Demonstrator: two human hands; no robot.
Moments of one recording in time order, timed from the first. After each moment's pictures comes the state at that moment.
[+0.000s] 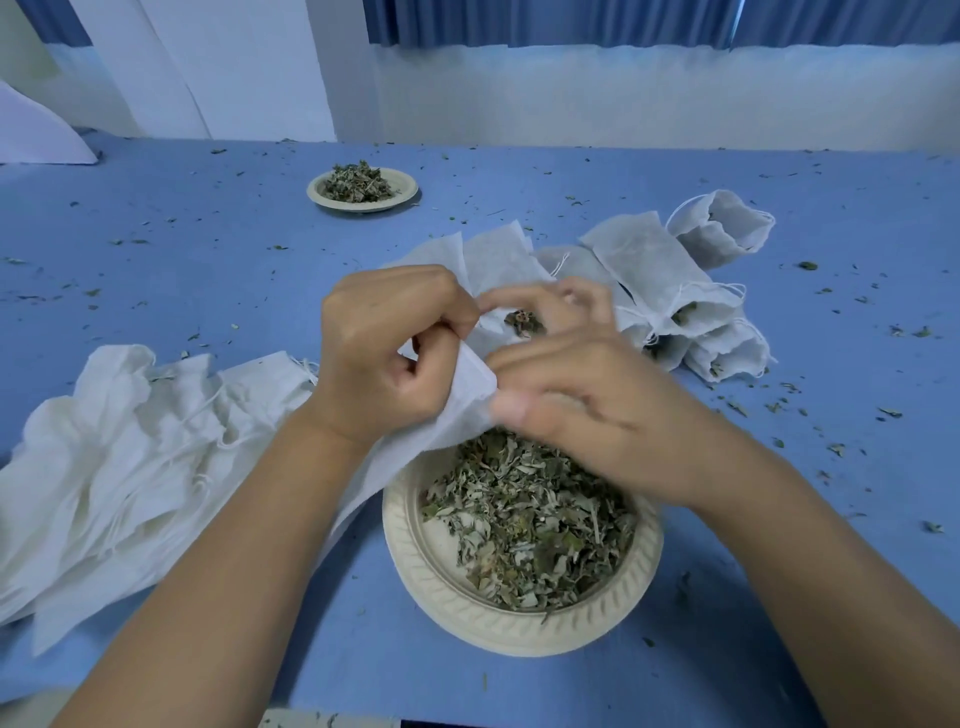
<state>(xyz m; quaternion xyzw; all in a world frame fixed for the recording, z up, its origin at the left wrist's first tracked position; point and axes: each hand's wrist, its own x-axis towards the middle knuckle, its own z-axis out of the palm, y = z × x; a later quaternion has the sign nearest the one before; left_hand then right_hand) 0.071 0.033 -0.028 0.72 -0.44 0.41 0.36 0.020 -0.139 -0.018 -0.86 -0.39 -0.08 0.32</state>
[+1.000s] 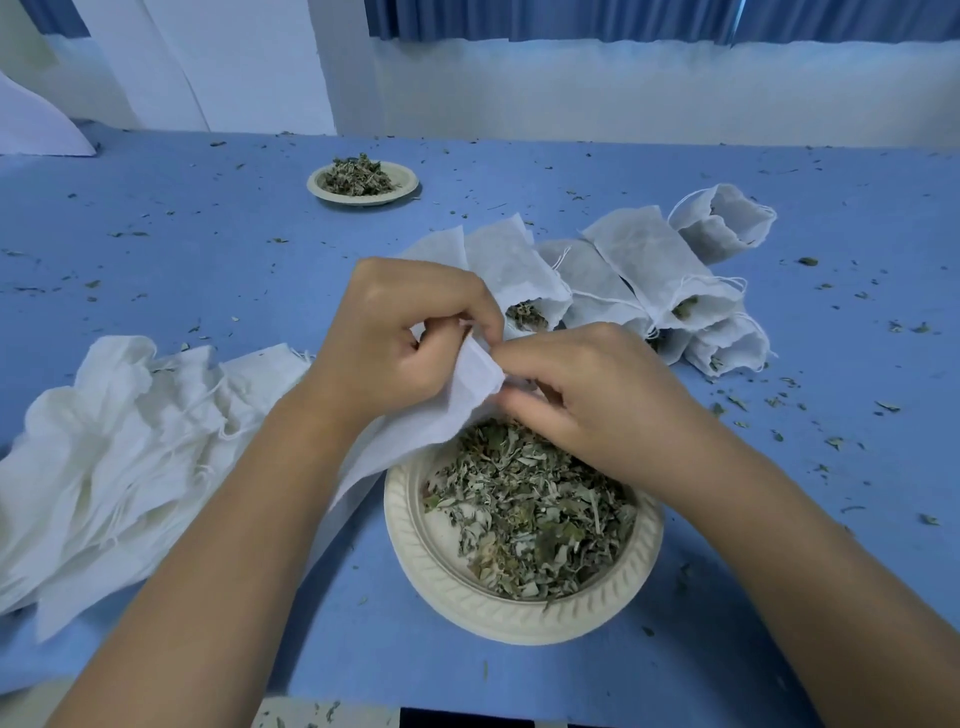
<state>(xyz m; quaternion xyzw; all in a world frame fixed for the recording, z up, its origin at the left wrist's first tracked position) 0.072 0.037 -0.022 0.75 -0.48 0.27 0.38 0.023 -0.133 -0.024 -0.90 -0.34 -0.18 0.21</state>
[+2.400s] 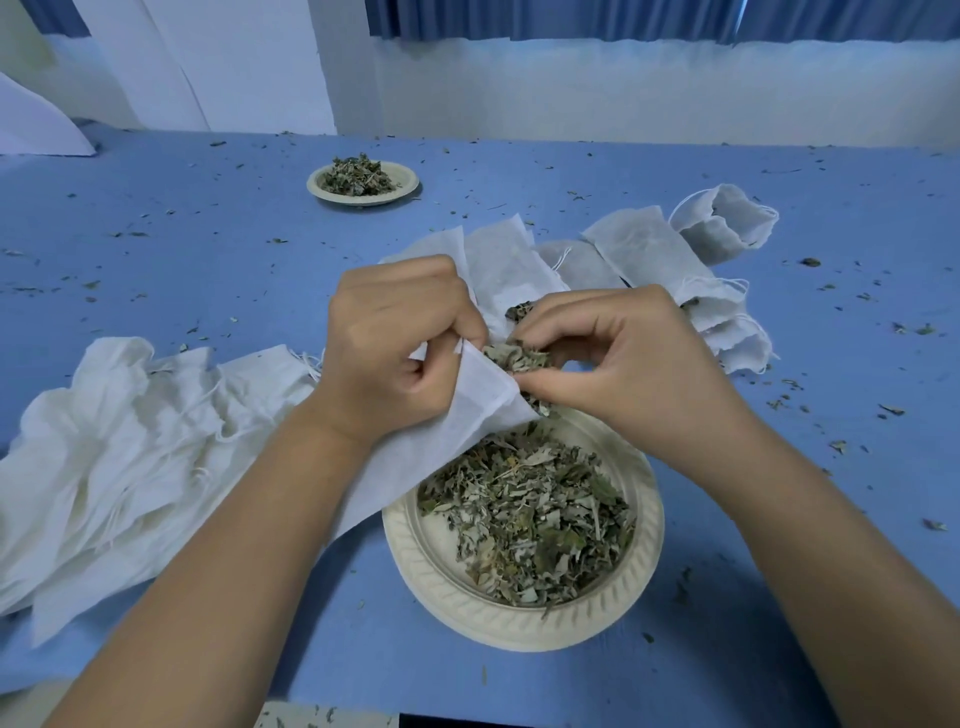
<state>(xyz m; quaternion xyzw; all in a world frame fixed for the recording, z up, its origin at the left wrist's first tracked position) 0.071 0.033 -0.029 0.71 -0.48 0.38 0.35 0.028 -0.144 -0.021 -0.81 -0.27 -0.11 0.52</state>
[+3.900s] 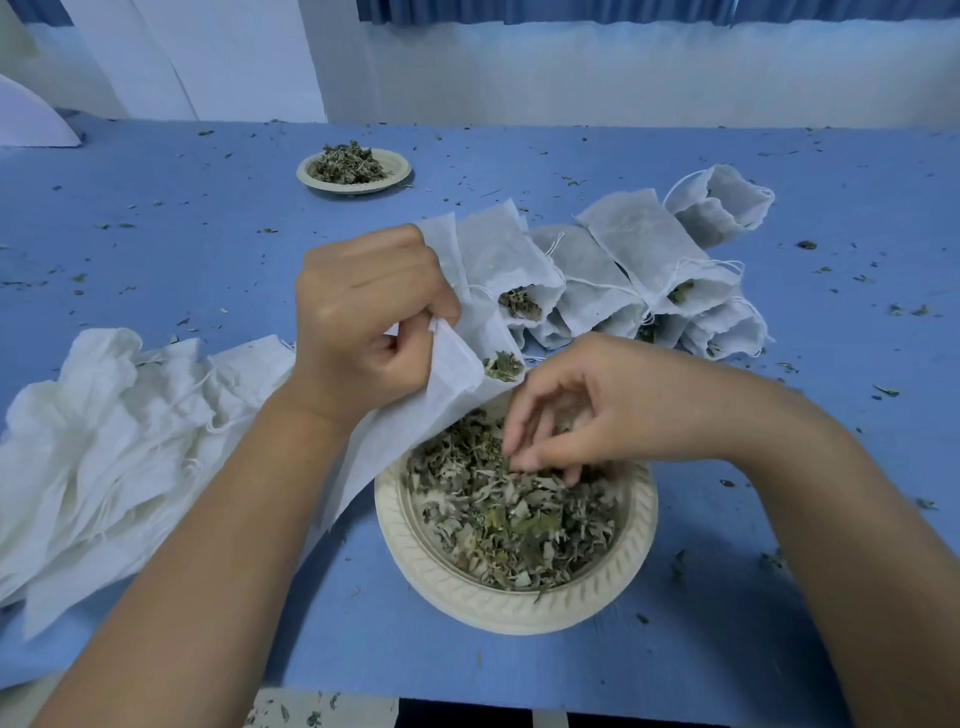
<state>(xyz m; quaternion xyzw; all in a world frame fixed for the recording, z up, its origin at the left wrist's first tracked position) 0.074 0.039 -0.026 0.71 -0.48 0.40 0.33 0.024 -0.158 -0.013 -0.87 -0.25 0.23 0.37</state>
